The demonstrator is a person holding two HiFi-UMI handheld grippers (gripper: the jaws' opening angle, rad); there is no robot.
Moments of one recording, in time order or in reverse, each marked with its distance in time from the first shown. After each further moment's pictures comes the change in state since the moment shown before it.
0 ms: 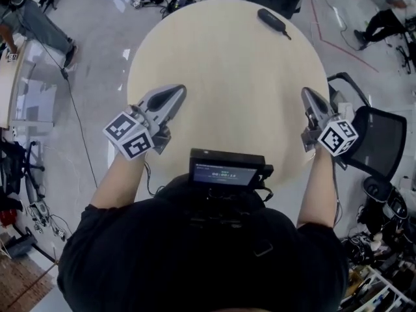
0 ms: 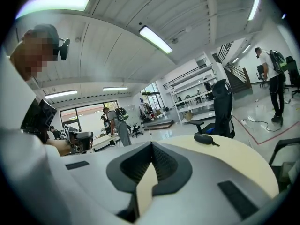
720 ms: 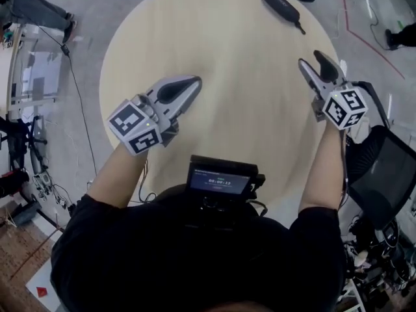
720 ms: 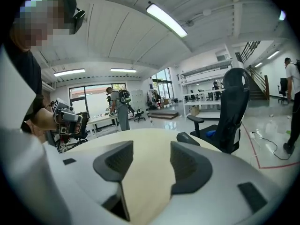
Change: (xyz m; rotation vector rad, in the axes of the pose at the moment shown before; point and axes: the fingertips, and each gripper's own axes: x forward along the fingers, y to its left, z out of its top) left arm 0.178 0.047 -0.062 -0.021 0.135 0.043; right arm 0.140 -0.185 -0.004 -0.211 0.168 0.090
